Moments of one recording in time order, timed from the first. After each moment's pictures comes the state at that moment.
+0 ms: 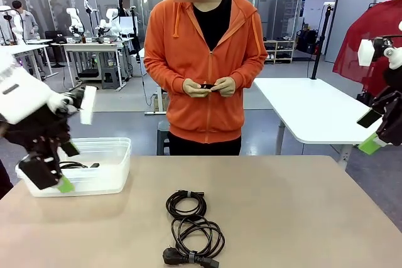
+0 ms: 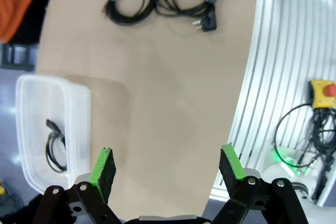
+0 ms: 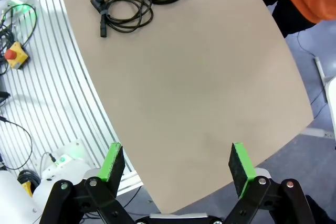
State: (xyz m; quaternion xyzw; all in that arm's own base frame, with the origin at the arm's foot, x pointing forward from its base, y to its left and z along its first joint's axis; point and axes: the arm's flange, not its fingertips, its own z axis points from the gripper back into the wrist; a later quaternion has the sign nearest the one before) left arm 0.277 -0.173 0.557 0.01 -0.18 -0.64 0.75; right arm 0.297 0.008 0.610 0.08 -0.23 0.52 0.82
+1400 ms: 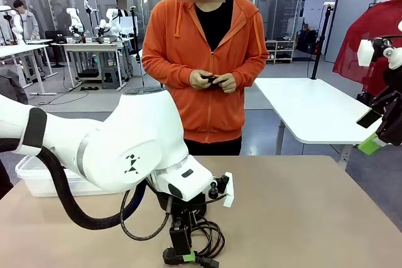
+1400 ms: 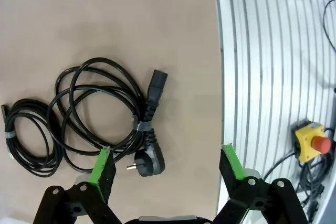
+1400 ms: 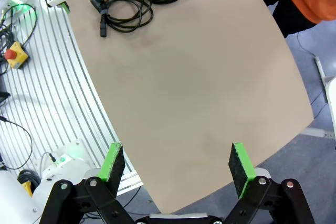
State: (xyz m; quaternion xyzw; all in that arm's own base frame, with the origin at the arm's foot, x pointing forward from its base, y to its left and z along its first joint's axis) left arm 0.312 -0.393 0.396 -0.07 -0.08 -0.72 0.69; right arm 0.298 0.009 0.609 0.08 -0.23 0.52 0.82
